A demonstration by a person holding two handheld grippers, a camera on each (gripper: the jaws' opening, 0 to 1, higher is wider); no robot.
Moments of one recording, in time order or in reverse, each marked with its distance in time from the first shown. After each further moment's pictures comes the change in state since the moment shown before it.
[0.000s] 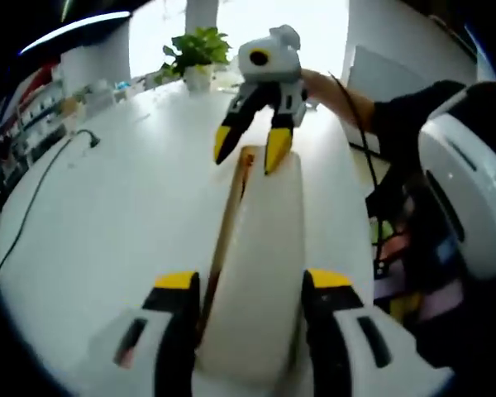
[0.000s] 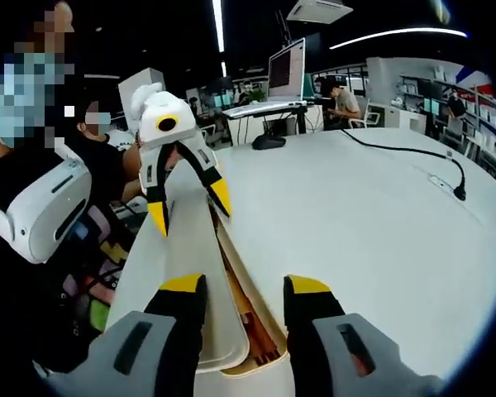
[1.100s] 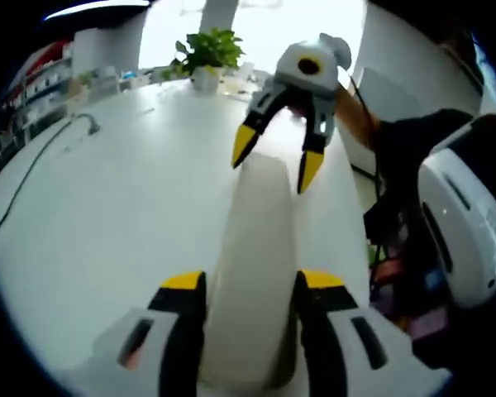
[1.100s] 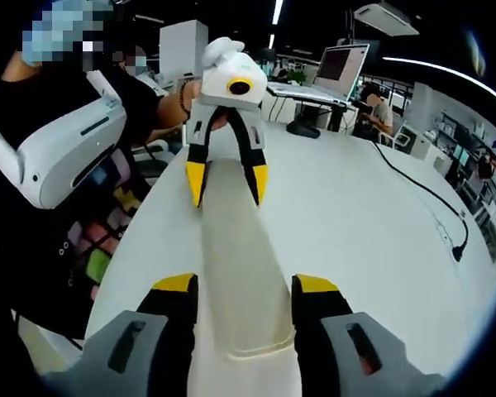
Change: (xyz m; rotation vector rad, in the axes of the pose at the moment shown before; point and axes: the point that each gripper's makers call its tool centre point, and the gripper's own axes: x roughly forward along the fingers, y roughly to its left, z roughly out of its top) left arm 0.009 0.001 0.010 -0.096 -0.046 -0.054; right arm -0.005 0.012 -0.006 -0.324 0.200 0.024
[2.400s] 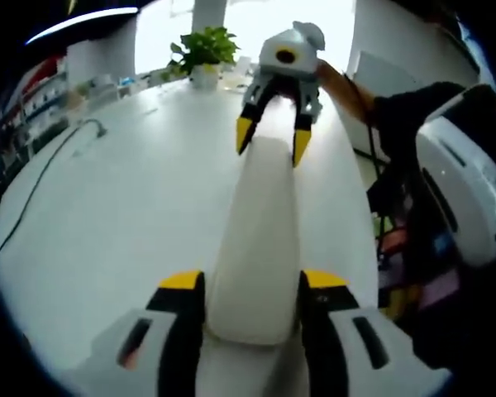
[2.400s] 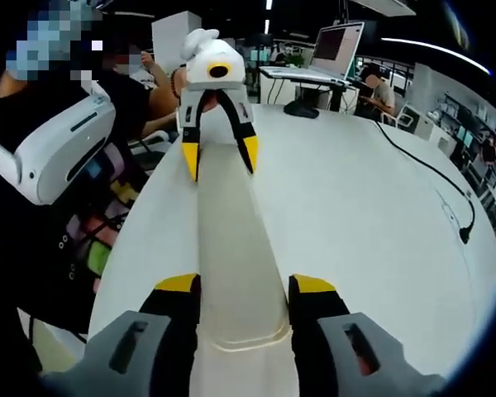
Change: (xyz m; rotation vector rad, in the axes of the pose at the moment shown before) left arm -0.019 0.013 -0.023 0.069 0.042 0.046; right arm 0.000 -0.005 -0.013 0.060 0.060 0.024
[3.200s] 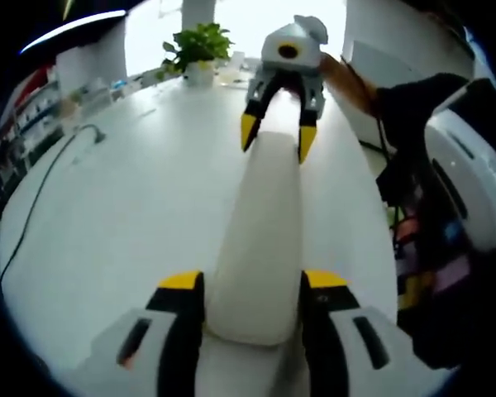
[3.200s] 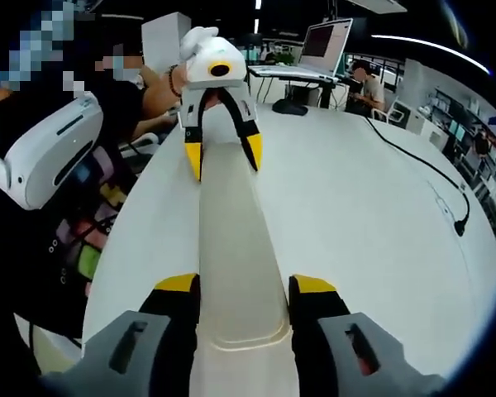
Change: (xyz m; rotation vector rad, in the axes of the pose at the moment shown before) left arm 0.001 0.026 0.005 0.070 0.038 0.003; right arm 0.005 -0.007 -0.002 0.033 0.009 -0.046
